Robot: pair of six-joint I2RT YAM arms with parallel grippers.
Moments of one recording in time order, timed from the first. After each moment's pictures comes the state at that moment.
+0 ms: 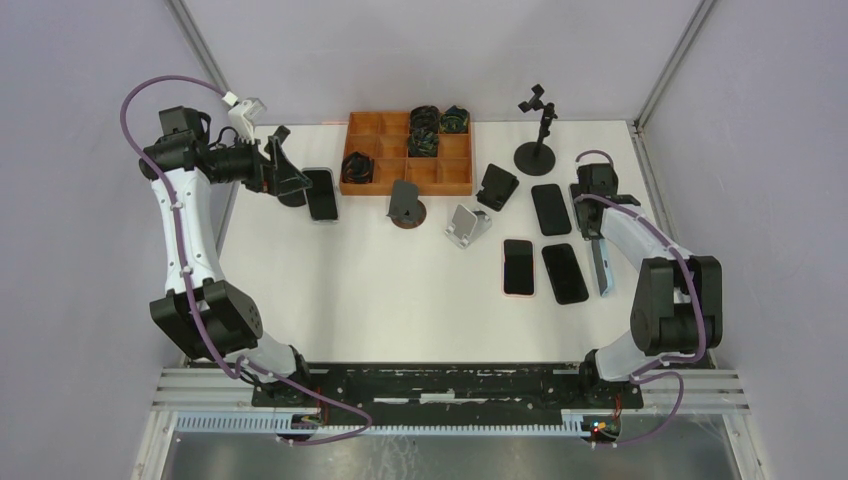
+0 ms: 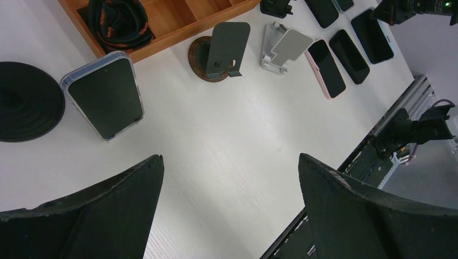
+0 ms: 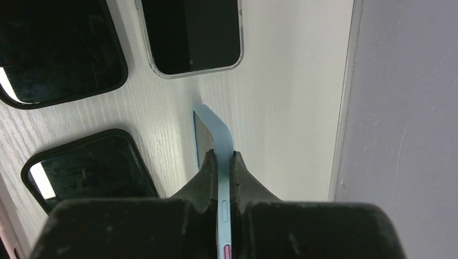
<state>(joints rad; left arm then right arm) 0.34 1.55 1.73 -1.21 0.97 0.48 0.02 1.56 1.01 -0.49 0.41 -0.11</state>
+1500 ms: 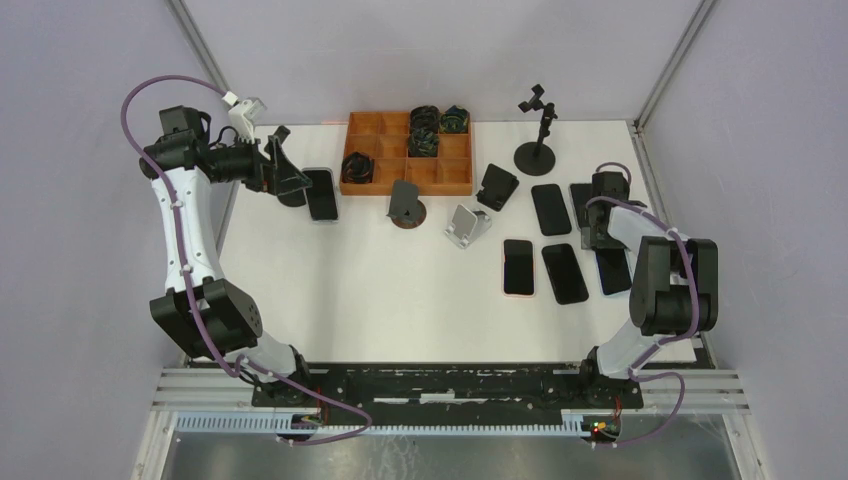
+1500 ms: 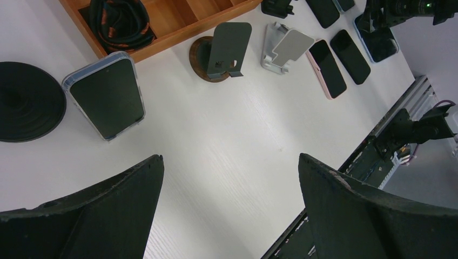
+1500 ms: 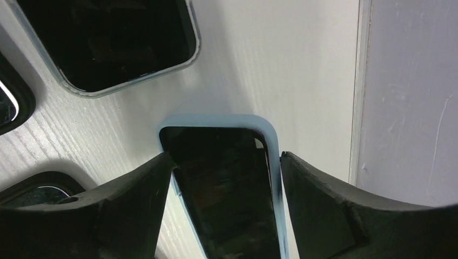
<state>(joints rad) 0.34 1.56 1.73 -1.21 0.97 0.48 -0.09 1.66 0.97 -0.42 0.43 -0.05</state>
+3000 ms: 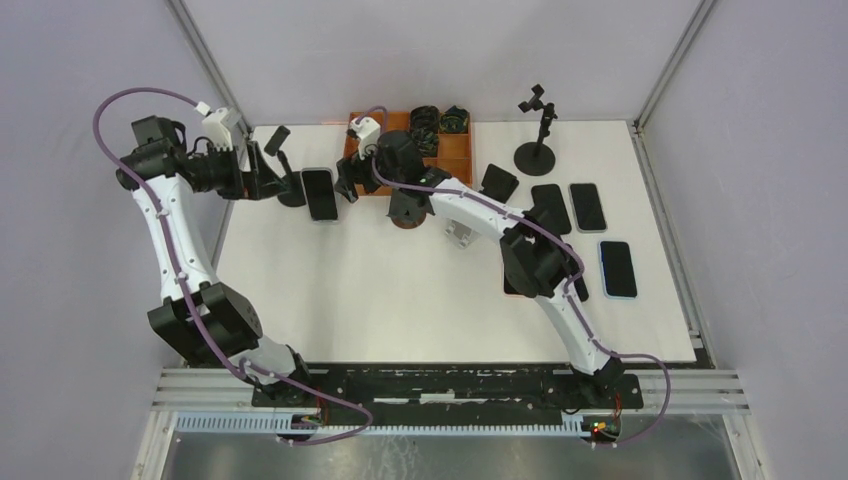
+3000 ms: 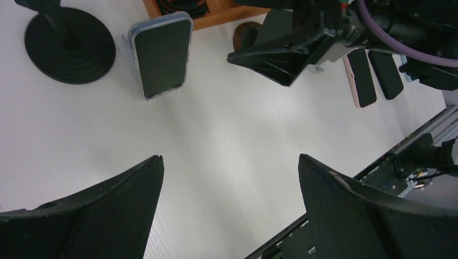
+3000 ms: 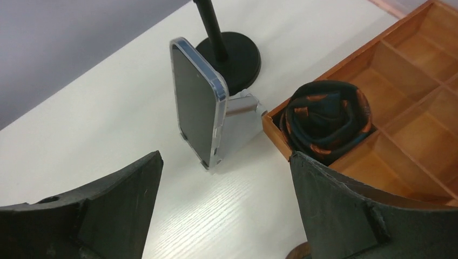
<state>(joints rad) 0.46 1.54 1.76 -1.25 0.87 0.45 0.80 2.34 2.08 -0.02 -0.20 0.10</state>
